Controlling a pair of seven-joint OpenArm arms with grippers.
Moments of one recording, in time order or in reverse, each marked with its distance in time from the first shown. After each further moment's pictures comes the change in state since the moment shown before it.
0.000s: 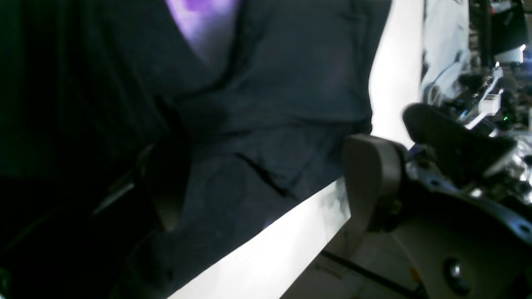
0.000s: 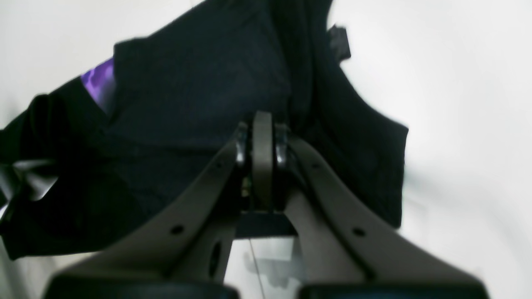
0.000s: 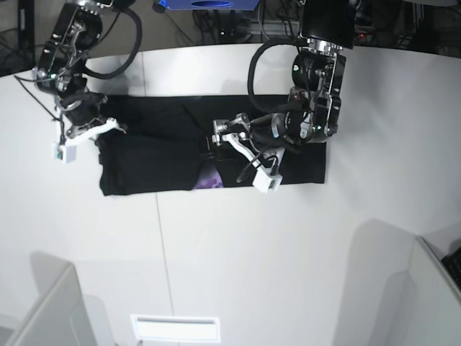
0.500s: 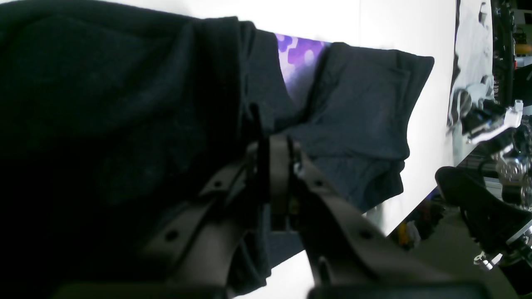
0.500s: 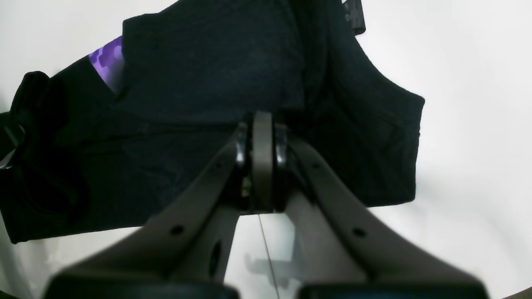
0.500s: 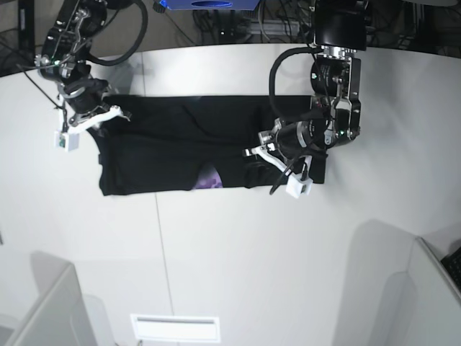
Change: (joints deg) left arm -1.2 -1.7 -6.7 -4.1 1.0 0.1 -0.5; right arm -5.0 -2.1 0.1 3.8 -0.2 0.0 1.8
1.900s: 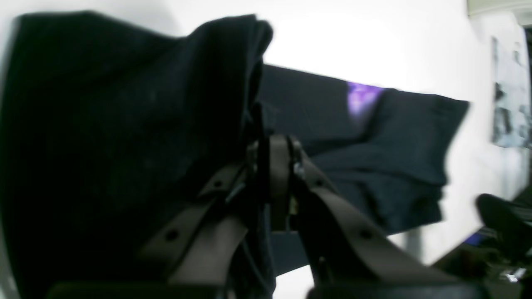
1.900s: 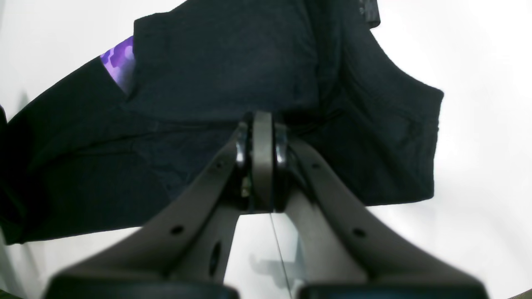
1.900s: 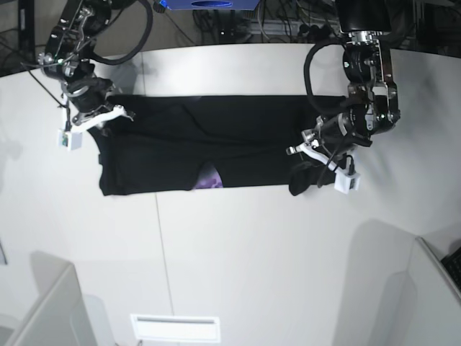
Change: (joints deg) left arm 5.6 -4.8 -10.5 9.0 -0.2 -1.6 0.3; right arm -0.2 -1.7 0.0 0.5 0.0 0.0 0.0
